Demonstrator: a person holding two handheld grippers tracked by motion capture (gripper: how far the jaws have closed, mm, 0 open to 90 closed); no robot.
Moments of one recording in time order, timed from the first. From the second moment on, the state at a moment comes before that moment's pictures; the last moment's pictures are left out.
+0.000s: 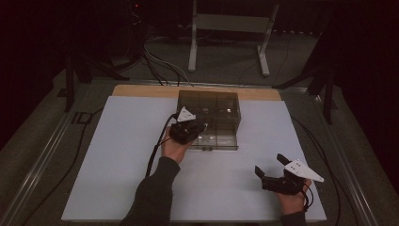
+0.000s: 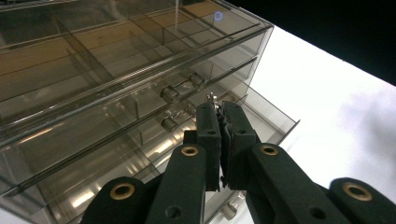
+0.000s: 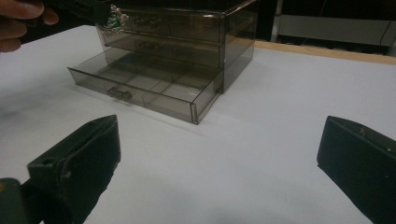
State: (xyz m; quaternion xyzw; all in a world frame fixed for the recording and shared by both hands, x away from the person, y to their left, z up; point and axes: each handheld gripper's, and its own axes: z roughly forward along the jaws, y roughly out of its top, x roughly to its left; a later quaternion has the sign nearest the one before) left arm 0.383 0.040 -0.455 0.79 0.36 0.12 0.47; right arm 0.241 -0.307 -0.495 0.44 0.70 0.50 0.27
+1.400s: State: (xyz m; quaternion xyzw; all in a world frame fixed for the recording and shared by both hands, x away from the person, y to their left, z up) left arm 0.391 -0.003 -0.467 0.81 0.33 0.10 0.47; right arm 0.241 -0.306 -0.495 0.44 0.69 0.50 0.27
